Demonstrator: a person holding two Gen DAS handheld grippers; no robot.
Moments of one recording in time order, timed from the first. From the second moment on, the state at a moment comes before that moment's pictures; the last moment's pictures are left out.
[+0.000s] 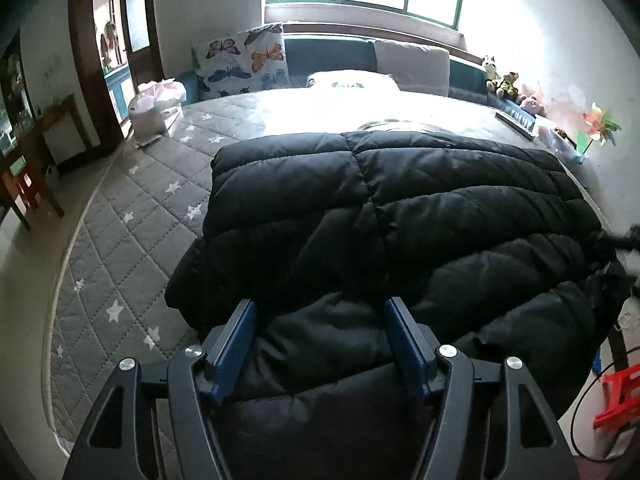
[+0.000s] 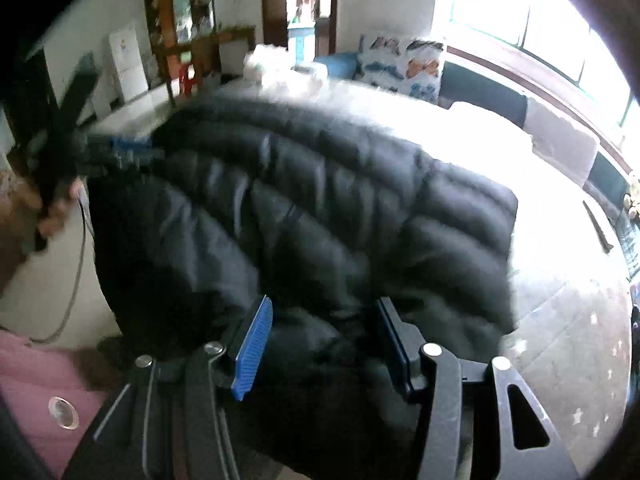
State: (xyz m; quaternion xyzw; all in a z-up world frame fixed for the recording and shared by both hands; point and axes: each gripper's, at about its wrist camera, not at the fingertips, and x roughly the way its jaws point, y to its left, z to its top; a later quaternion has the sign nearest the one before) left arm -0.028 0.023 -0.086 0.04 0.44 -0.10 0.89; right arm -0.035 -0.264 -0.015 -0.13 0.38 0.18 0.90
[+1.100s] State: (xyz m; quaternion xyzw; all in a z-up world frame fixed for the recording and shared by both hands) left arm 0.062 0.123 -0.112 -0.15 0.48 -0.14 0.85; right arm 0.105 -0.402 -0.085 0.16 0.47 0.22 0.84
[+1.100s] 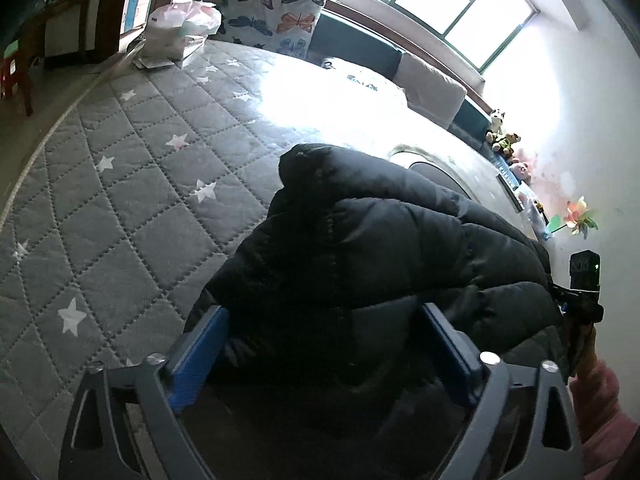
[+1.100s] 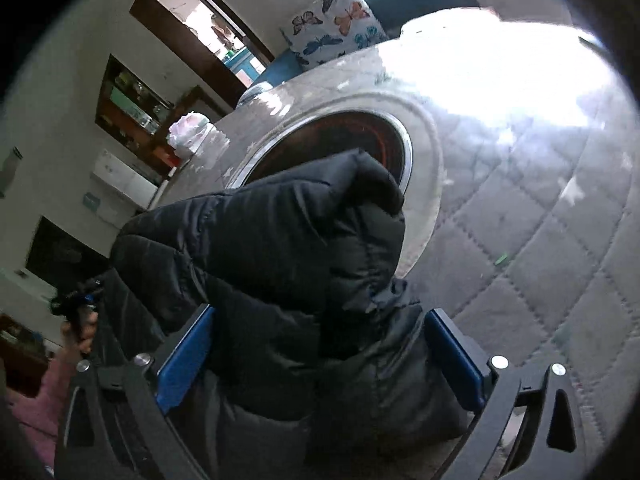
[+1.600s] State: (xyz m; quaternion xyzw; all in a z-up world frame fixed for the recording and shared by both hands) left arm 0.070 0.129 -0.129 -0.14 0.46 -0.16 0.86; right arm 0.108 -0.402 -0.086 0.19 0.51 0.26 0.80
